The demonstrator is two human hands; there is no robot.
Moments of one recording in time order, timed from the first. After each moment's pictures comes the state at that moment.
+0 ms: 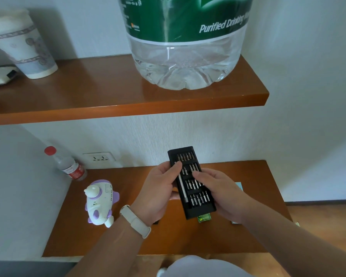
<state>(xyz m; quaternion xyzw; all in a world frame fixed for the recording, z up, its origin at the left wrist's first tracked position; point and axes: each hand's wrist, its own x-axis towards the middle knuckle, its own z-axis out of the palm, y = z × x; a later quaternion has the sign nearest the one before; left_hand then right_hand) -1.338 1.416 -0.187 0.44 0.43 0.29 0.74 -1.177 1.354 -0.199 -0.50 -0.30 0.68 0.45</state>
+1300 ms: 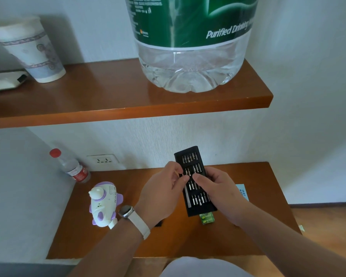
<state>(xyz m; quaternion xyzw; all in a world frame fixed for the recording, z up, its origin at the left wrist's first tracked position) -1.355 1.422 -0.204 0.82 0.45 0.21 0.28 -1.188 1.356 -0.205 -0.58 -0.36 0.55 0.48</state>
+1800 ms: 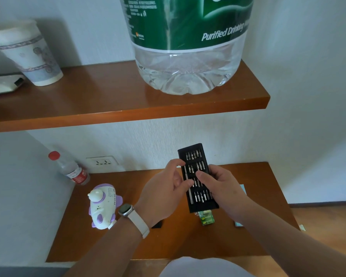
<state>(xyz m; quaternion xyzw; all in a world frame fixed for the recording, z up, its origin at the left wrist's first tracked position) -1.352 1.426 -0.202 0.84 0.42 0.19 0.28 -1.177 1.360 -0.211 -0.59 -0.35 0.53 0.50</state>
